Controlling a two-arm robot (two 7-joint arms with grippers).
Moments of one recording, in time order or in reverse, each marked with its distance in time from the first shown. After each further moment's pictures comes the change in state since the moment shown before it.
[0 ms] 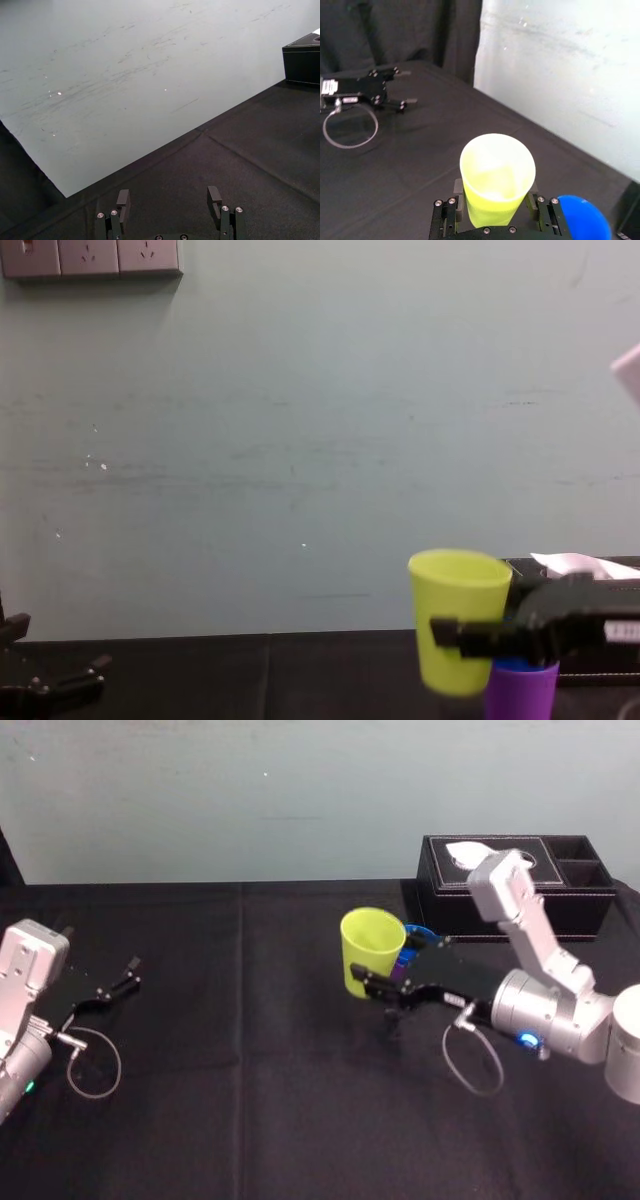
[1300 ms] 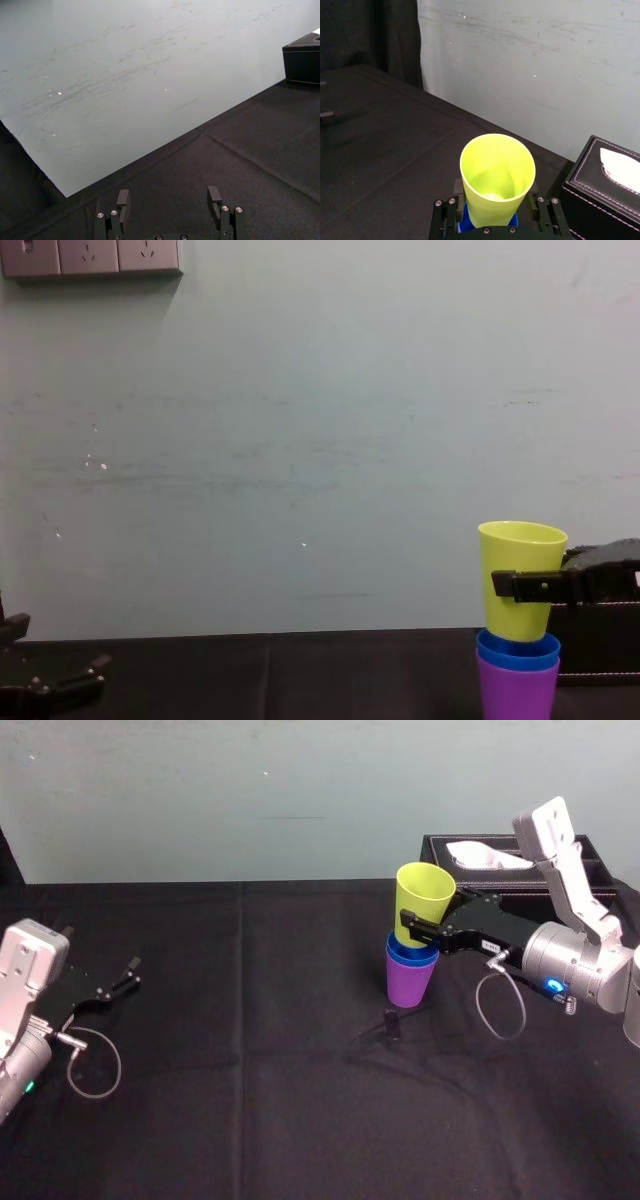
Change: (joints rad) left arm 0.000 0.000 0.000 0.000 0.000 0.000 0.000; right arm 0.121 -0.041 0.064 0.177 0.025 0.052 -0.041
